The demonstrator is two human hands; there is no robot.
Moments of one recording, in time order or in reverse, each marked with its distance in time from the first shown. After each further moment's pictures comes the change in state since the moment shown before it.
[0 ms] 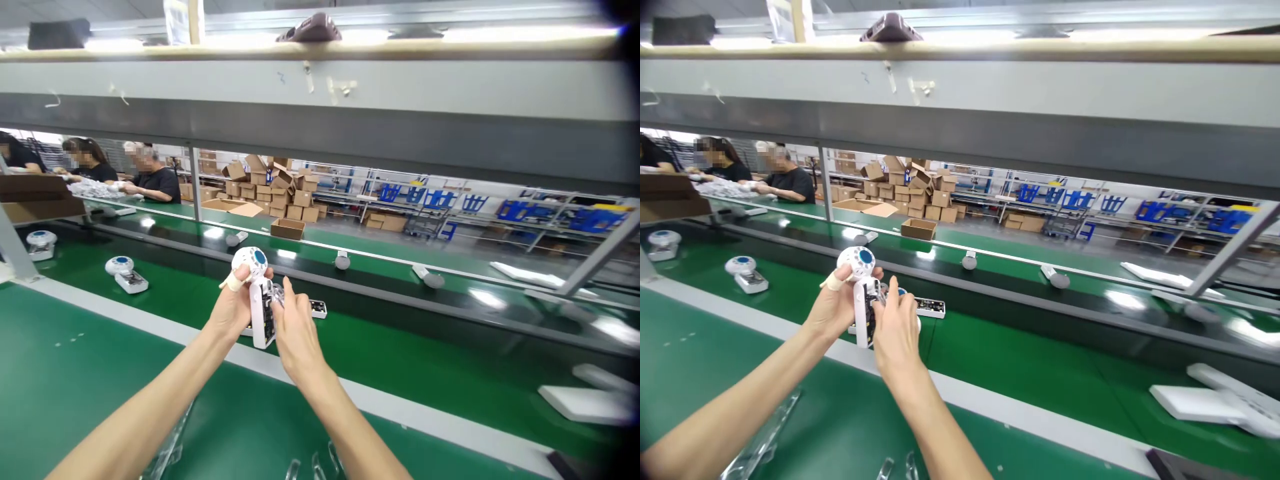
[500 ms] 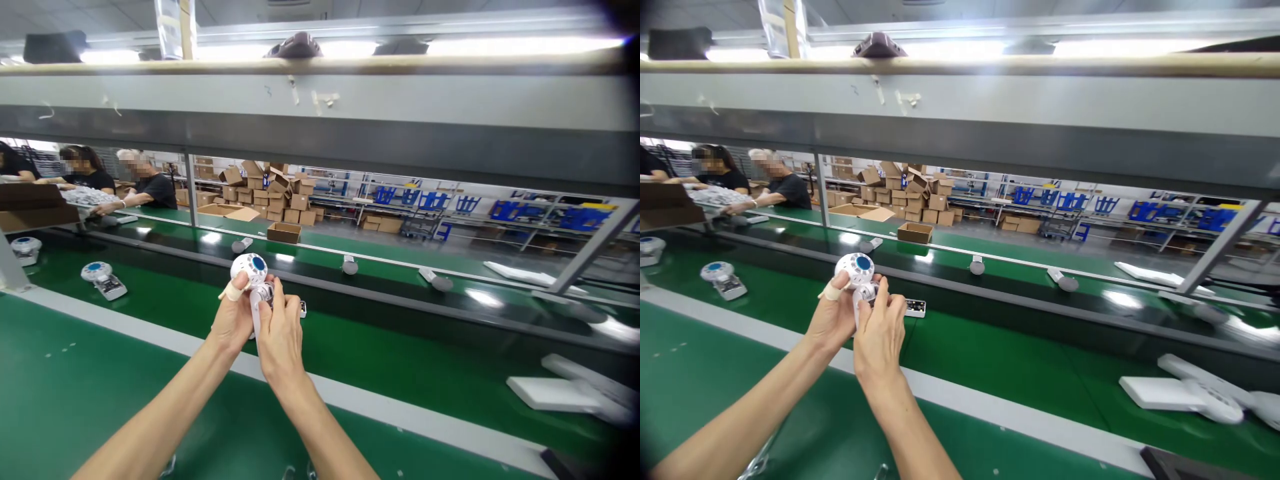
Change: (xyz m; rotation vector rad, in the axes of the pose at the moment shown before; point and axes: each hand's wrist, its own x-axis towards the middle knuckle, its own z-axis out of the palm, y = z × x) left_hand -0.009 -0.008 0.014 -0.109 0.027 -0.047; right_hand -0.003 -0.014 0.016 0.133 0.158 0.024
